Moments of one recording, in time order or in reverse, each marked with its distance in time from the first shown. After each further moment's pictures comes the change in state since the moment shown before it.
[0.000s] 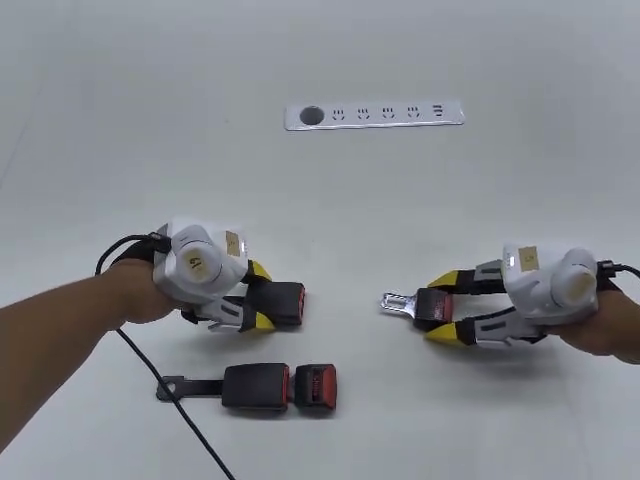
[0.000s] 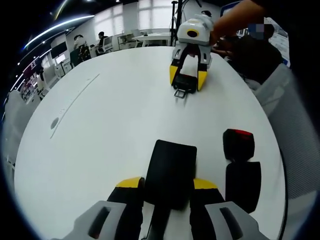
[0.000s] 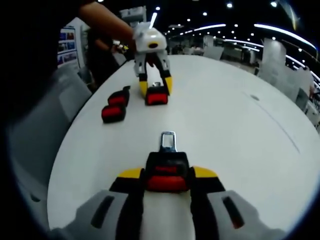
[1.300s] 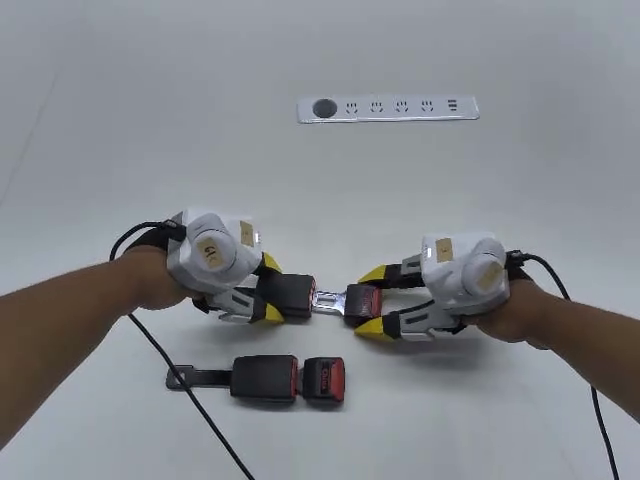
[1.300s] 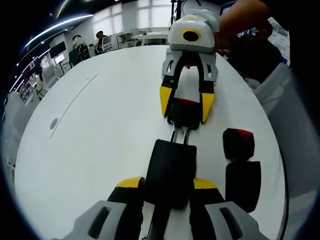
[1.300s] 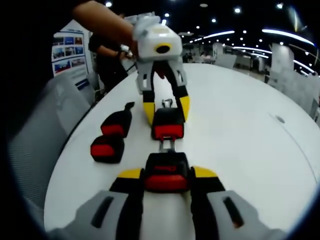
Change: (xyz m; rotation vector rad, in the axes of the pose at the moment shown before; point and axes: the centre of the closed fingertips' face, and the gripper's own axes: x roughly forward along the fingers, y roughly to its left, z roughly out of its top) left arm 0.005 0.008 -0.009 0.007 0.013 -0.004; right arm 0.079 0.020 0.062 -0.039 -0.094 0.094
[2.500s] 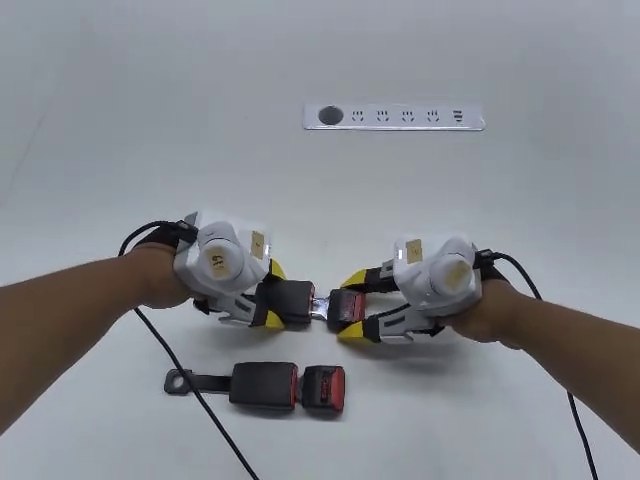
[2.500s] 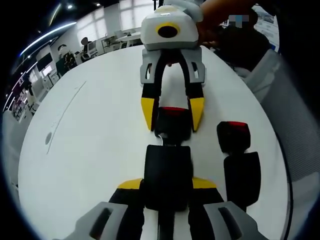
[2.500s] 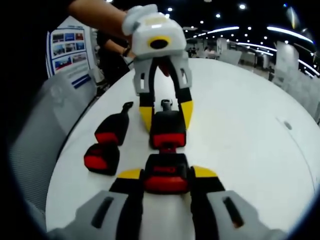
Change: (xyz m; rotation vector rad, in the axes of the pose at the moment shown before) left arm -0.001 -0.008 0.005 0.121 0.022 -0.047; right arm 0.017 -0.002 0.012 -0.011 0.062 0.024
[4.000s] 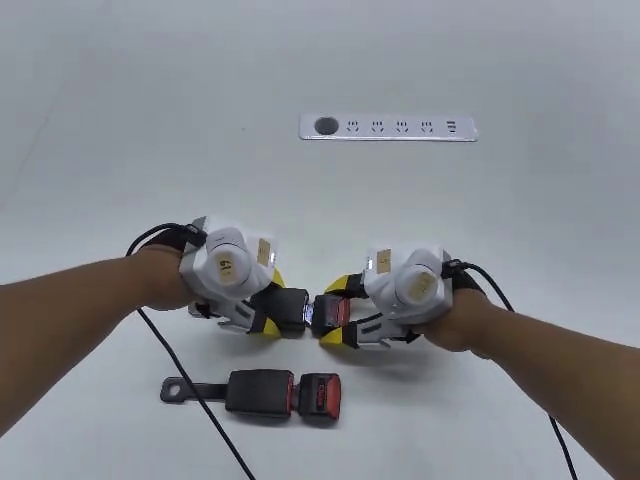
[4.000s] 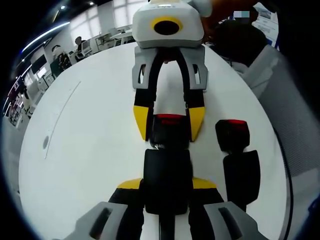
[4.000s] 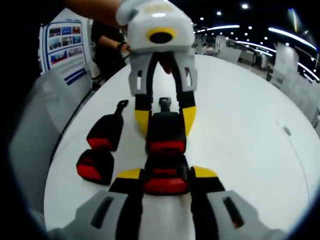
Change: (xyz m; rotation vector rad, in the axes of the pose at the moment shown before) left arm 0.003 0.001 -0.003 0.034 0.043 -0.028; right arm 0.014 -0.002 0.009 -0.023 0.054 -0.044
